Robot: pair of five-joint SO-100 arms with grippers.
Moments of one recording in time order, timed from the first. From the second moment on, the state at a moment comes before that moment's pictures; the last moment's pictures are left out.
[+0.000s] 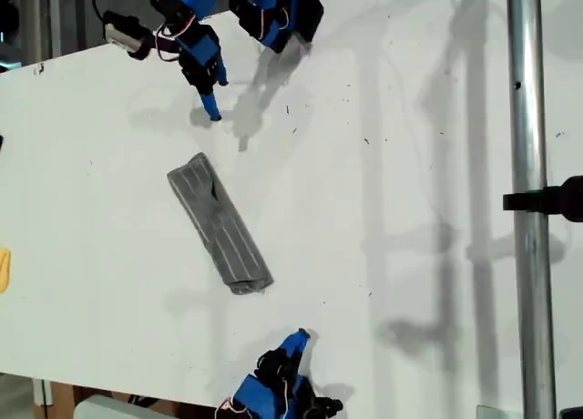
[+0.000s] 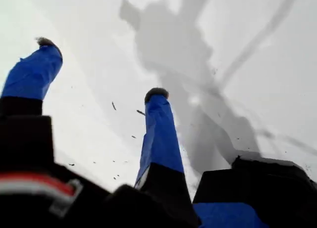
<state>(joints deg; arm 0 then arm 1) 13.1 196.0 165.3 78.9 -109.8 42.3 145.0 130.5 84.8 56.6</state>
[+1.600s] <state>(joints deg) 18.3 198.2 176.2 74.2 -112.1 30.3 117.5 118.2 74.2 47.2</state>
